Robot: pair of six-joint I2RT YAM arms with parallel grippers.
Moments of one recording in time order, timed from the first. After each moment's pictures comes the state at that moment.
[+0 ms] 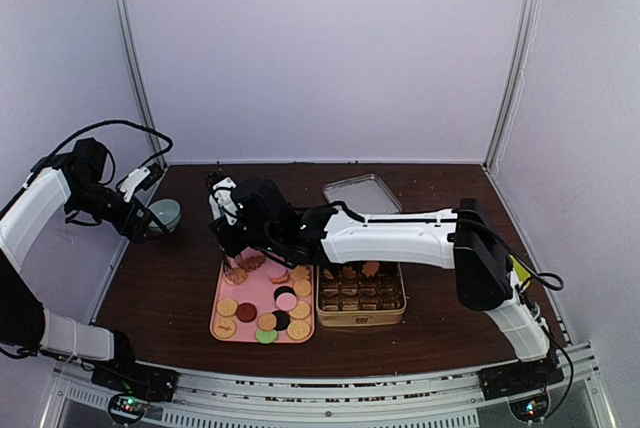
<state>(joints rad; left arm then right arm) 0.14 1.22 1.13 -1.09 0.56 0.68 1.17 2.34 2.03 -0.04 0.22 0.15</state>
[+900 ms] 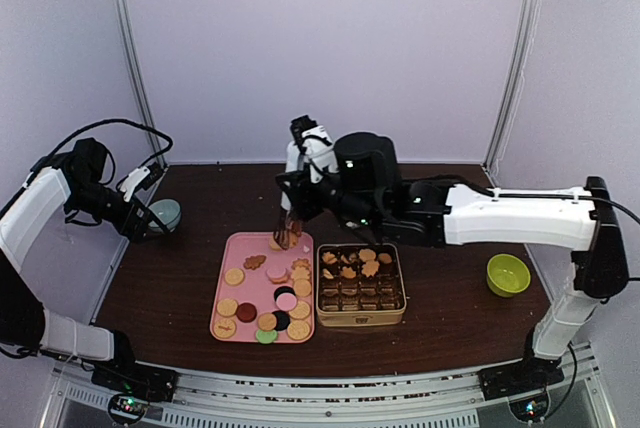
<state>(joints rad) 0.14 1.23 1.14 -1.10 0.58 0.69 1.12 1.75 1.47 0.07 0.32 0.17</state>
